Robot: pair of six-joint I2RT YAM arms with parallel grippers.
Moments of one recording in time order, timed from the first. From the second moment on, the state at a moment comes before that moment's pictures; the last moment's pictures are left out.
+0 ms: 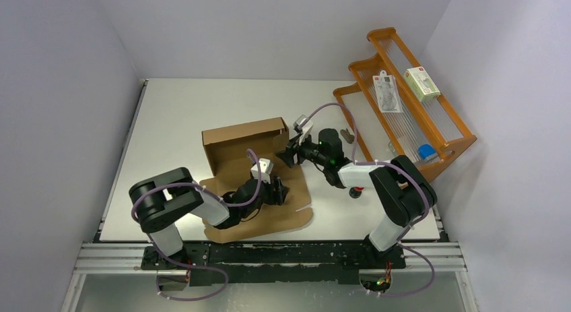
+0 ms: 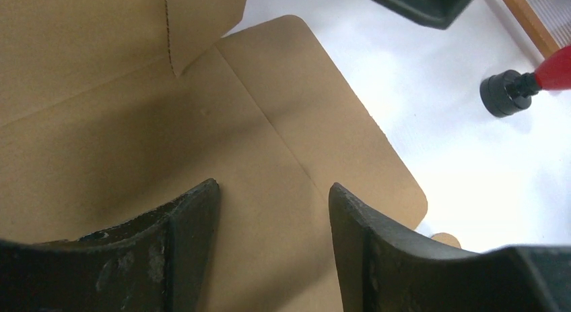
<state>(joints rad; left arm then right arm) -1.06 1.73 0.42 0.94 -0.36 -0.59 0.53 1.66 0.65 0.76 -0.44 -0.02</state>
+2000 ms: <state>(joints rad) -0.37 1.61 1.49 -0.51 0.14 -0.19 0.30 1.75 0.91 0.59 -0.52 -0.06</state>
